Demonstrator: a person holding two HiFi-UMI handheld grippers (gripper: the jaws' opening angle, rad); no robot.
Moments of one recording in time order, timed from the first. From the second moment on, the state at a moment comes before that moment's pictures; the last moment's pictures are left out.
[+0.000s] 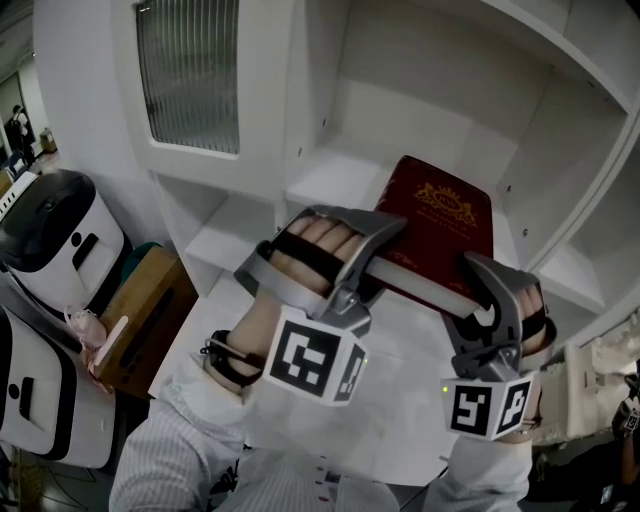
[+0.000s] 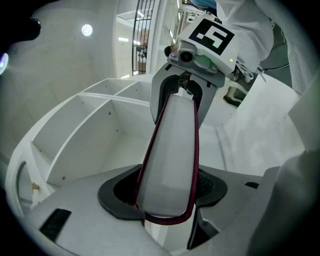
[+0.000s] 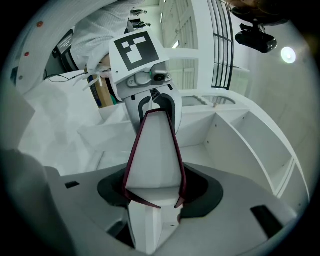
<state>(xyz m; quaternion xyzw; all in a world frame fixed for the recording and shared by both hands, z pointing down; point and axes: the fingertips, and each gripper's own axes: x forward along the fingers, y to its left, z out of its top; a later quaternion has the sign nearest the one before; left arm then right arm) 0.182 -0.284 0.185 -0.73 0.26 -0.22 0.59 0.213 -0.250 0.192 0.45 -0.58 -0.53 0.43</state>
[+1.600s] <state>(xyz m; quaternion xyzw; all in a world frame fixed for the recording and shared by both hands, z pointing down) 0.229 -0.050 0.292 -0.76 0.28 -0.36 0.46 0.266 -0.024 0.292 0.33 -0.72 -0.47 0.39</state>
